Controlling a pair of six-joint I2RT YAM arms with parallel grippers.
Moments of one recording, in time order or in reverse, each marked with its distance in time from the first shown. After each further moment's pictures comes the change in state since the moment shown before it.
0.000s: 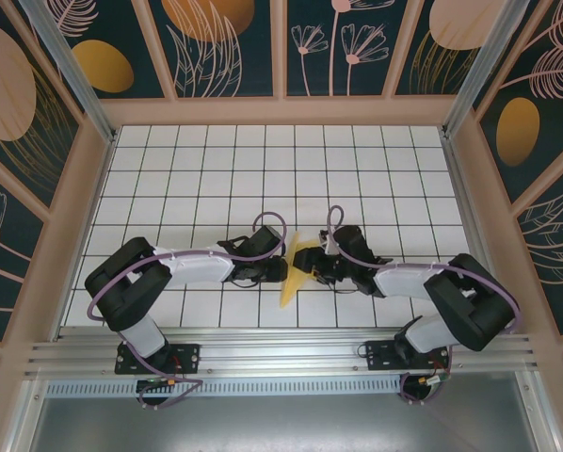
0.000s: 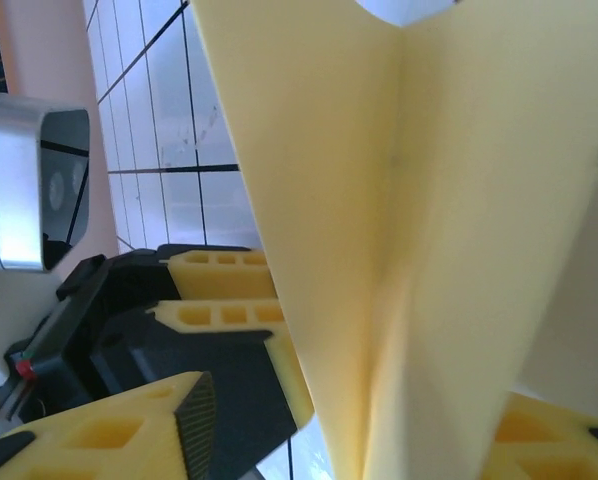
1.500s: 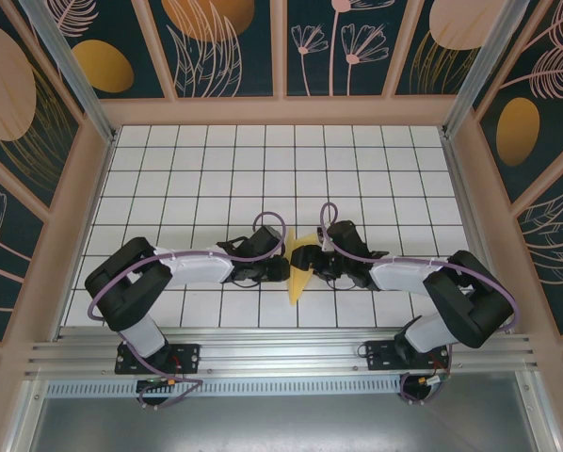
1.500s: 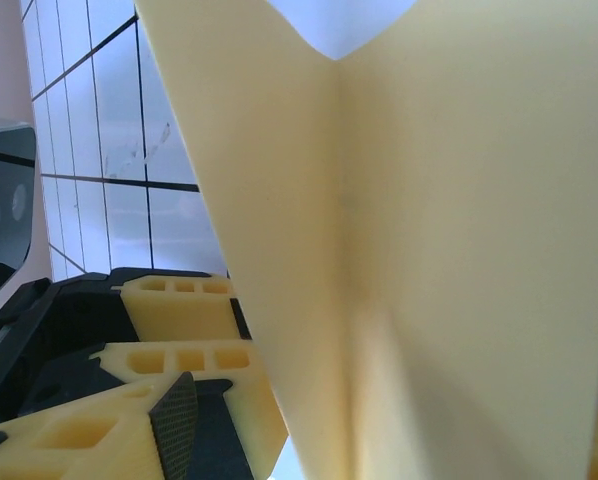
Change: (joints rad) left arm 0.002 -0.003 -0.019 0.057 0.023 -0.026; right arm 0.011 0.011 0.074 -0.159 0.085 -0.123
